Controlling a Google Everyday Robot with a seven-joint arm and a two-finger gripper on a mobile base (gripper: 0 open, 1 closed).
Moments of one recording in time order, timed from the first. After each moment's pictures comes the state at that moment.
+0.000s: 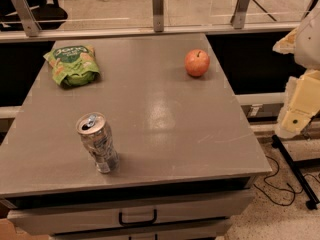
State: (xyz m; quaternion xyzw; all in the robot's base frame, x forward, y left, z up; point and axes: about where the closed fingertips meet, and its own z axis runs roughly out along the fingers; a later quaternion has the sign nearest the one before) arm 0.438 -0.217 0.976 -0.60 0.78 -0.03 0.16
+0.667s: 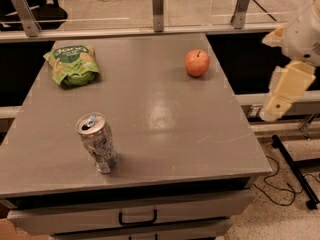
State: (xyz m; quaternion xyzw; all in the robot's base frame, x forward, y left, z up) arm 0.480 -0.213 0.968 -0.60 0.77 -0.02 0.20
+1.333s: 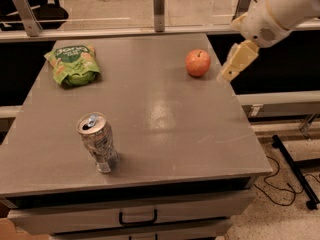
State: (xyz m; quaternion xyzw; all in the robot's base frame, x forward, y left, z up) arm 0.617 -0.180 0.944 -0.58 0.75 0.05 0.31
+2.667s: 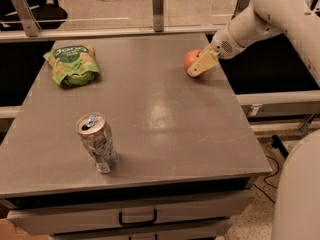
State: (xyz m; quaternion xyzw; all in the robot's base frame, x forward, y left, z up) arm 0.718 -0.139 0.857 -0.49 0.80 0.14 0.31
